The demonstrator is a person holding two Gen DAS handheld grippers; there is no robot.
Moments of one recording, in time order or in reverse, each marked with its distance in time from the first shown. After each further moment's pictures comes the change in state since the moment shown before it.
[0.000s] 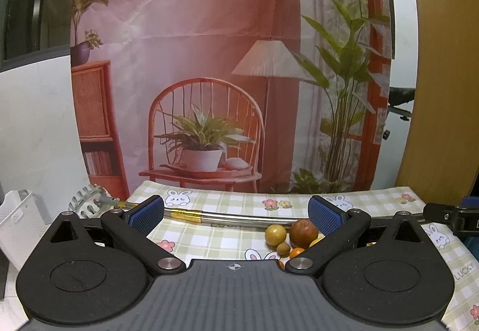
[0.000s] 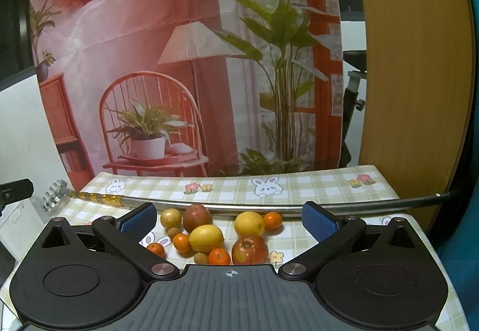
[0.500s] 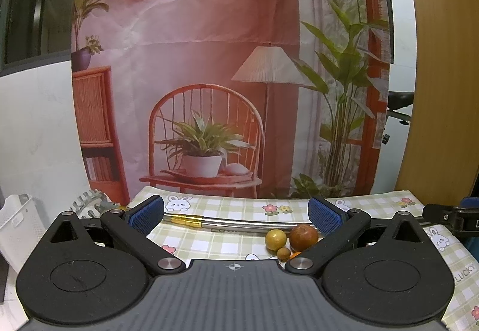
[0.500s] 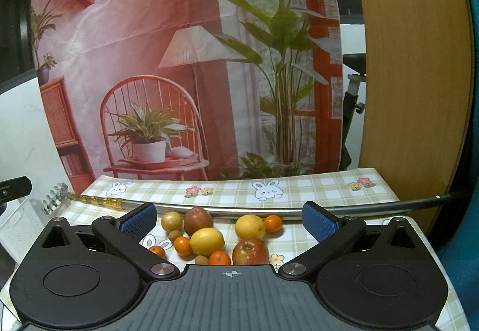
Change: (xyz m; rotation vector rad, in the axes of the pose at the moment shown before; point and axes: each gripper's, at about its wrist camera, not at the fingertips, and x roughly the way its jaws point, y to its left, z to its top) left arm -0.001 -0.002 0.001 0.007 -0.024 0.005; right arm -0.002 0.000 -0.001 0.000 -0.010 0.001
